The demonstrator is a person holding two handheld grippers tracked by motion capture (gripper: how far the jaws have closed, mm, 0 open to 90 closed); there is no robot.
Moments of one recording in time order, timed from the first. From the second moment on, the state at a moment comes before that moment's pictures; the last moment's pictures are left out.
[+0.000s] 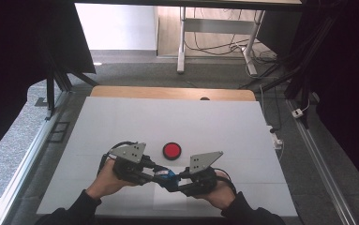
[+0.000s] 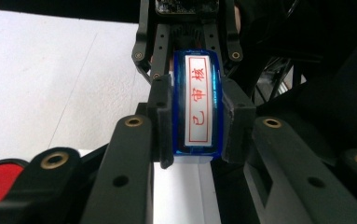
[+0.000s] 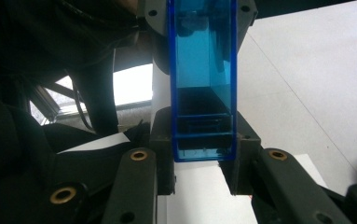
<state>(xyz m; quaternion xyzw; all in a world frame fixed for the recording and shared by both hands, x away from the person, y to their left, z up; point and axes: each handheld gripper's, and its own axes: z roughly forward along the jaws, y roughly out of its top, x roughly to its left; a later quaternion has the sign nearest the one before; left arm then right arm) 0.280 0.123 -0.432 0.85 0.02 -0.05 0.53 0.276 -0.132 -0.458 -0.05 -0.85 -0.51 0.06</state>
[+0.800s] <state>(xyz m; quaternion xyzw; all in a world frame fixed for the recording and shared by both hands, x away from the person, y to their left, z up) 0.281 0.120 -0.434 0.86 0.04 -0.04 0.52 0.276 -0.133 -0.458 -0.06 -0.86 -0.51 0.03</state>
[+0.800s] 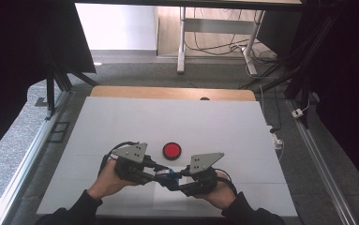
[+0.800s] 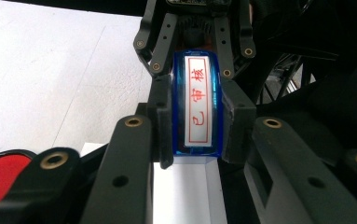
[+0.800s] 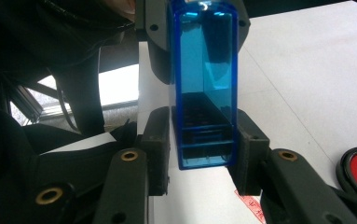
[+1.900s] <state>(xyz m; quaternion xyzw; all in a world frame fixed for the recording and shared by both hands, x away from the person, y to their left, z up) 0.280 0.135 -0.419 0.86 0.08 -0.01 0.51 0.273 -0.142 -0.453 -0.12 -0.86 -0.49 -0.01</state>
